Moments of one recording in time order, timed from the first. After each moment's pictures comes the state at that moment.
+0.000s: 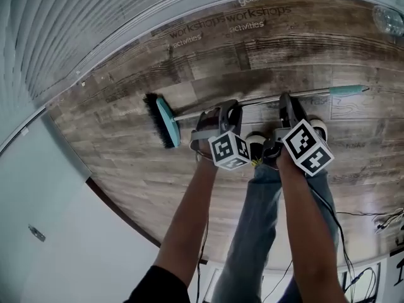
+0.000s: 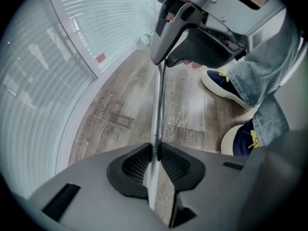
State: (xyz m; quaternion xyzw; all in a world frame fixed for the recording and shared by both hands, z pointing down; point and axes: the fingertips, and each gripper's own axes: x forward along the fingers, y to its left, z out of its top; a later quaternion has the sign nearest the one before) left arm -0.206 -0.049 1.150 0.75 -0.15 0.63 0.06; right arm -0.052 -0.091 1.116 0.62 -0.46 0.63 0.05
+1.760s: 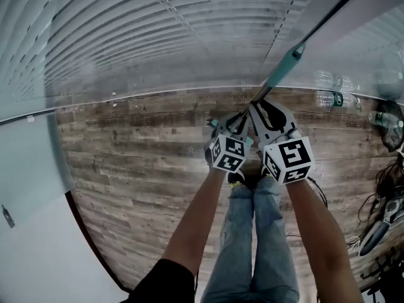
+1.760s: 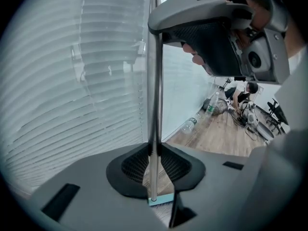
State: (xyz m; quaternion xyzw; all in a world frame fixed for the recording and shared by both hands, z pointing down) left arm -0.135 -0.243 0.792 0.81 -0.40 0.37 0.21; right arm -0.115 -0.301 0.633 0.41 -0.87 0.23 0.13
